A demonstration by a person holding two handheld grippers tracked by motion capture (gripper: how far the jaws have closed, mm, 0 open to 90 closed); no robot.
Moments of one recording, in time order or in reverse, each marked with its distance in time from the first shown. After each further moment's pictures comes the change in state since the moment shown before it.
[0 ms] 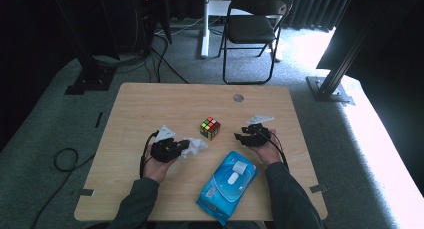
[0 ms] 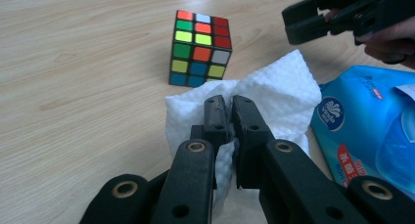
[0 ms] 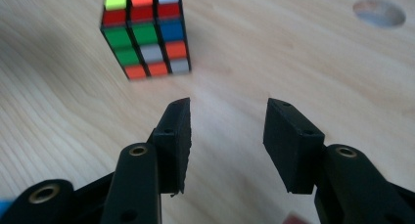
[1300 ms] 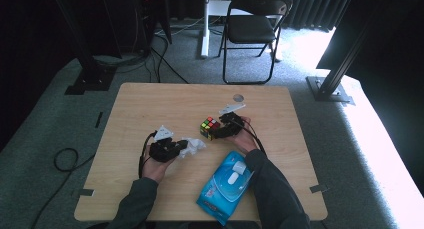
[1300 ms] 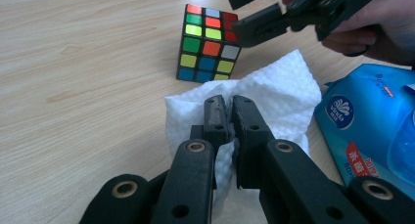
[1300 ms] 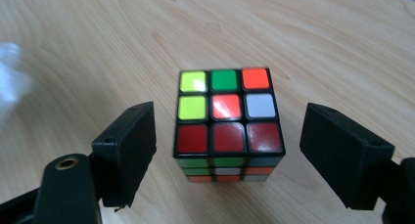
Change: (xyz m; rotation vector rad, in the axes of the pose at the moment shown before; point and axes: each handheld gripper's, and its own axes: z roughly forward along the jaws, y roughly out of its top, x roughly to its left) left arm 0.005 -0.004 0.002 0.004 0.003 -0.016; right arm 0.036 0.058 0.060 0.007 0.130 -0.069
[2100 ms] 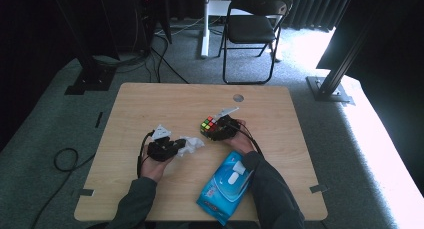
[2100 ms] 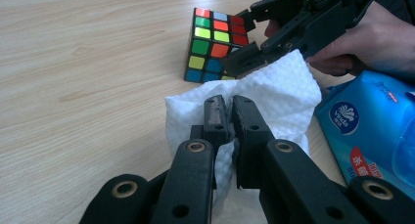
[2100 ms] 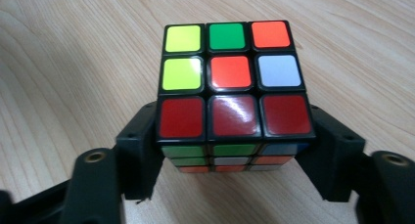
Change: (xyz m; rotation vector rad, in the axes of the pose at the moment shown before) left arm 0.006 0.000 -0.003 -0.012 0.011 -0.017; right arm -0.001 -0.011 0.026 0.078 -0.017 -0.019
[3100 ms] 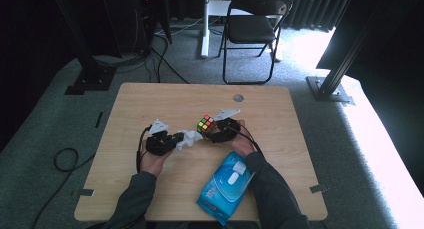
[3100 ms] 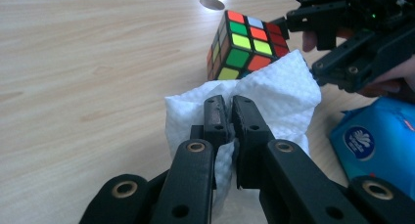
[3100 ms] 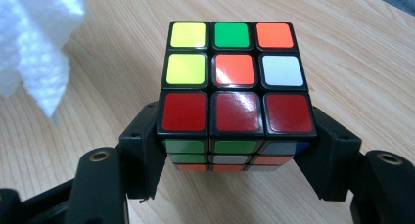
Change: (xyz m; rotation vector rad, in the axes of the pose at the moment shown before) left arm 0.010 0.015 0.002 -0.040 0.034 -0.007; right arm 0.021 0.006 -0.025 -0.104 0.023 -0.094
